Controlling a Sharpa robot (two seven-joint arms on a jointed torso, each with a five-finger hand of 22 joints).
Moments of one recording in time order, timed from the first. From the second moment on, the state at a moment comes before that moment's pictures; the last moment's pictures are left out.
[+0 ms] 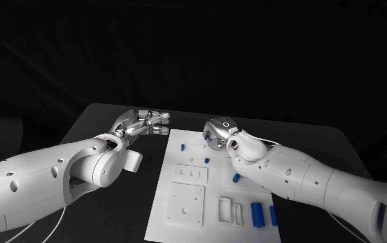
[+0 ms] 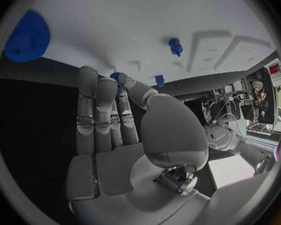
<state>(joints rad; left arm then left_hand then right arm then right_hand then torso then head) 1.36 -0.85 -0.13 1.52 -0.13 -0.39 0.34 1.25 -0.02 0.05 0.00 0.11 0.97 0.16 0.07 0.06 1.11 0.13 0.06 0.06 1.21 0.10 0.12 0.08 0.05 1.03 0.09 0.22 0.08 1.16 -0.40 0.05 0.97 -1.91 -0.46 -0.17 1.27 -0.06 0.62 -0.26 0.05 1.26 0.08 0.06 0.07 1.30 0.06 0.06 0.06 1.44 -0.05 0.94 0.48 0.11 1.44 -0.08 0.51 0.91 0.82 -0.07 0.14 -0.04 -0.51</state>
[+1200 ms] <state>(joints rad) 1.36 -0.85 -0.13 1.52 -0.13 -0.38 0.33 1.25 -0.02 0.05 0.00 0.11 0.96 0.16 0.07 0.06 1.10 0.13 0.06 0.06 1.21 0.10 0.12 0.08 0.05 1.03 0.09 0.22 0.08 1.16 -0.39 0.05 0.95 -1.90 -0.41 -0.17 1.27 -0.10 0.69 -0.27 0.05 1.12 0.12 0.06 0.06 1.15 0.09 0.06 0.06 1.44 -0.02 0.90 0.46 0.13 1.44 -0.05 0.46 0.93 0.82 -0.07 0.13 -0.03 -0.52</state>
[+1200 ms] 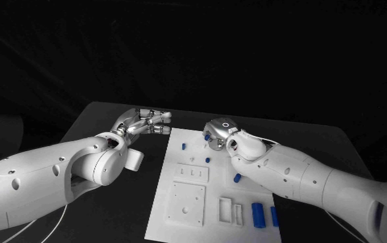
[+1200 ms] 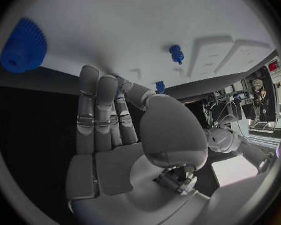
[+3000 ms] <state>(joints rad) 1.37 -0.86 -0.13 1.48 -0.13 -0.37 0.33 1.25 -0.02 0.05 -0.01 0.11 0.96 0.16 0.07 0.06 1.10 0.14 0.06 0.06 1.21 0.10 0.12 0.08 0.05 1.03 0.09 0.22 0.08 1.14 -0.68 0.20 1.14 -1.55 -0.28 -0.08 1.27 -0.08 0.07 -0.17 0.31 0.93 0.12 0.06 0.06 1.30 -0.01 1.10 1.13 1.43 -0.07 1.08 0.96 0.10 1.47 -0.10 0.63 1.19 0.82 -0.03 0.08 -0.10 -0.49</state>
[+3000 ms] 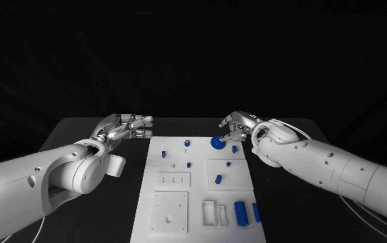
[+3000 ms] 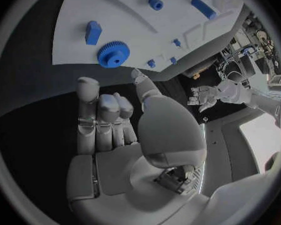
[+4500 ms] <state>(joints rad) 1.37 -0.86 -0.13 1.50 -0.13 -0.36 0.32 1.26 -0.03 0.05 -0.01 0.11 0.95 0.17 0.07 0.06 1.09 0.14 0.06 0.06 1.21 0.10 0.12 0.08 0.05 1.03 0.09 0.22 0.08 1.12 -0.63 0.20 1.04 -1.55 -0.22 -0.06 1.25 -0.03 0.14 -0.22 0.27 1.01 0.11 0.06 0.06 1.30 0.00 1.11 1.14 1.44 -0.07 1.07 1.02 0.10 1.47 -0.10 0.60 1.29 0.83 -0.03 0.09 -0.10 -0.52</state>
